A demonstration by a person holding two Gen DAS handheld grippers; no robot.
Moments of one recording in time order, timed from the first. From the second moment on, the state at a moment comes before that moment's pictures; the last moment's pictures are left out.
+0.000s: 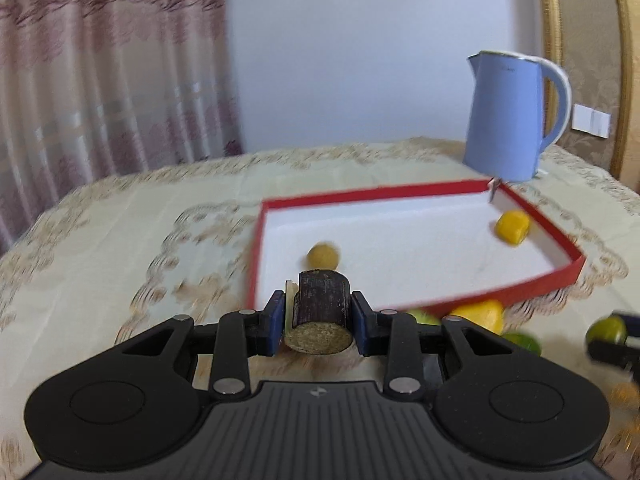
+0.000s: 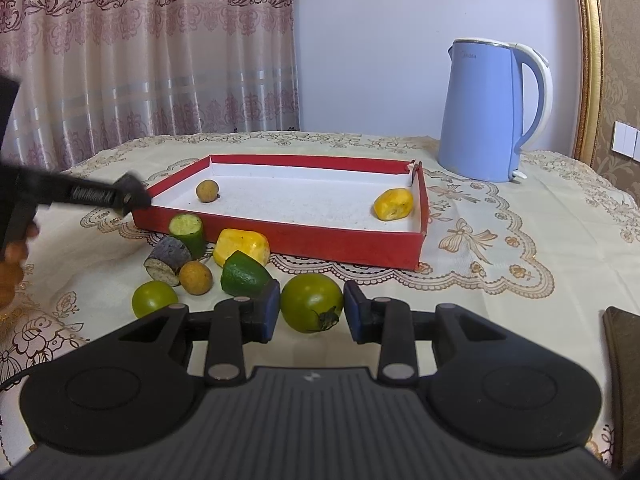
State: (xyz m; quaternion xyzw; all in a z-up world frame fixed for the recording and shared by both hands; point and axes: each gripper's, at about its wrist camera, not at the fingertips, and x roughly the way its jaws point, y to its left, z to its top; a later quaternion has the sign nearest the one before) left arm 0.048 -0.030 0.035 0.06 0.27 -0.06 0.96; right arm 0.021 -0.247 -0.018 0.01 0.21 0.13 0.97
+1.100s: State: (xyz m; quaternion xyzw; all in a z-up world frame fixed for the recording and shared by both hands) left arm 0.118 -0.082 0.048 0.12 0.29 0.01 0.95; right arm 0.019 -0.252 -0.005 0.02 0.20 0.13 0.97
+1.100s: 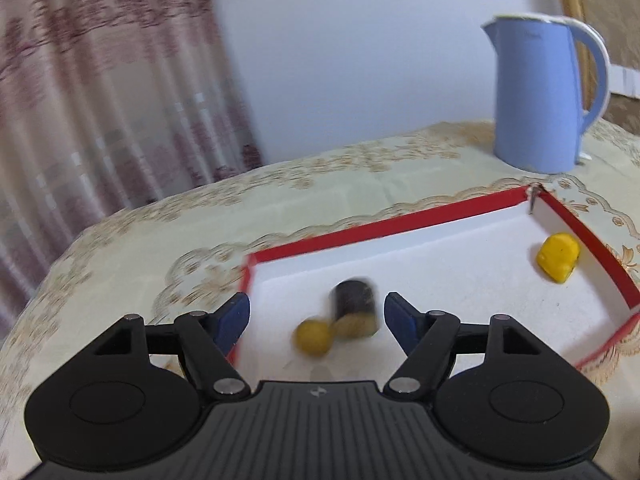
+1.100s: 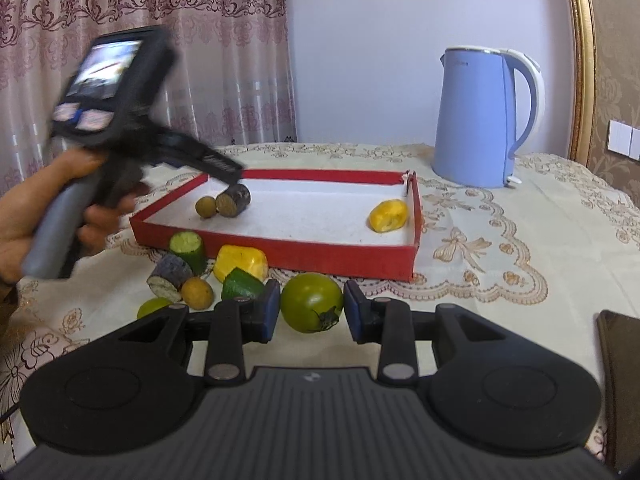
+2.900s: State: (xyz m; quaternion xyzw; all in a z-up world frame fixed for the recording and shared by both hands) left arm 0.035 -0.004 -0.004 0.02 0.30 0.08 0.95; right arm 0.226 -0.238 0.012 0.01 0.26 0.08 0.96
